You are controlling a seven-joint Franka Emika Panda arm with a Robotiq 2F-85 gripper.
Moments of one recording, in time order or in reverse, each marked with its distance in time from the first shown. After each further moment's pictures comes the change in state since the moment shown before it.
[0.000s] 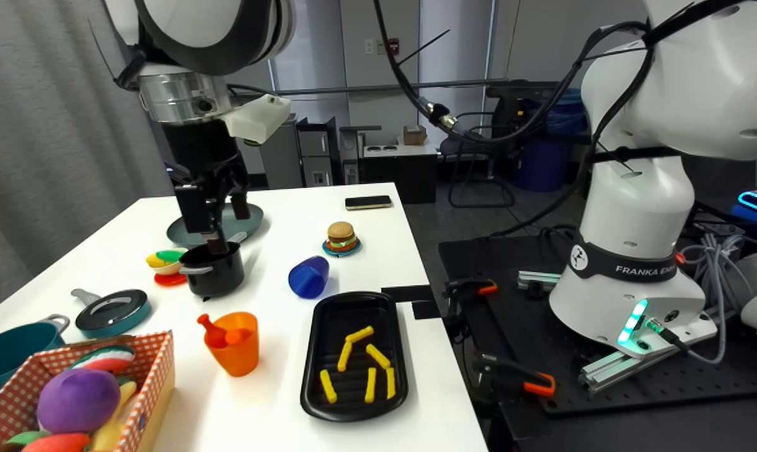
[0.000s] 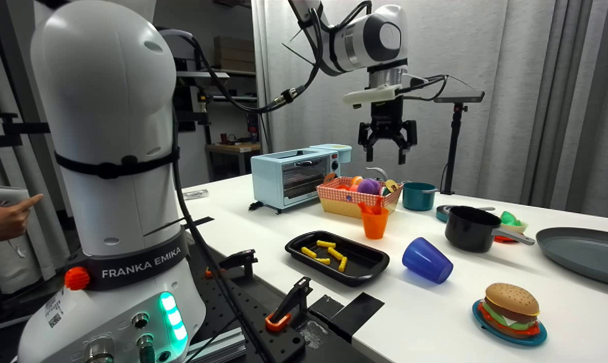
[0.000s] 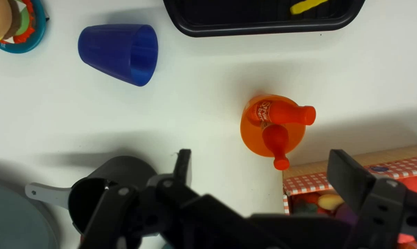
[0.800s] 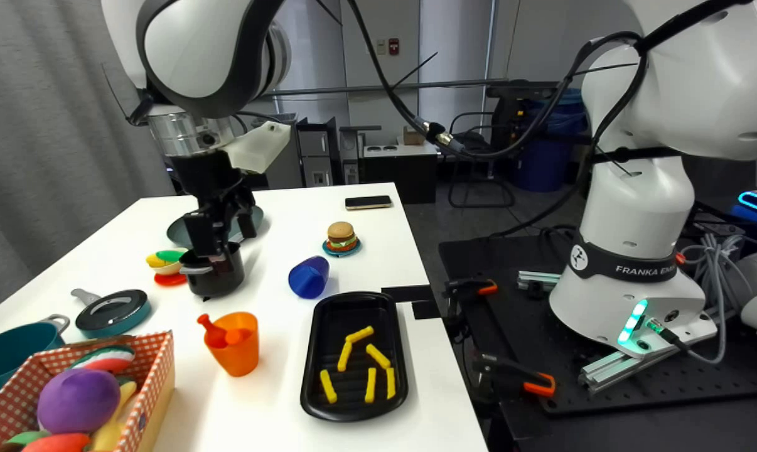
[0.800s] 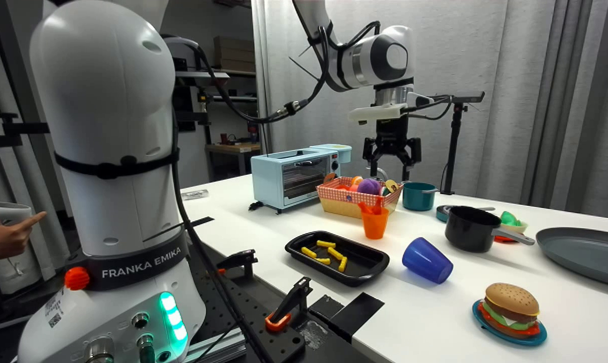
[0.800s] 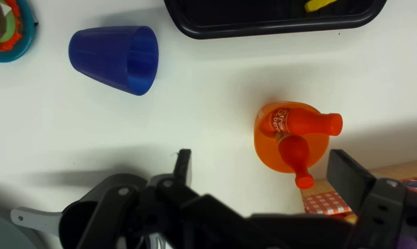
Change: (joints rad) arm -0.011 0.099 -0.008 0.033 0.008 0.026 0.000
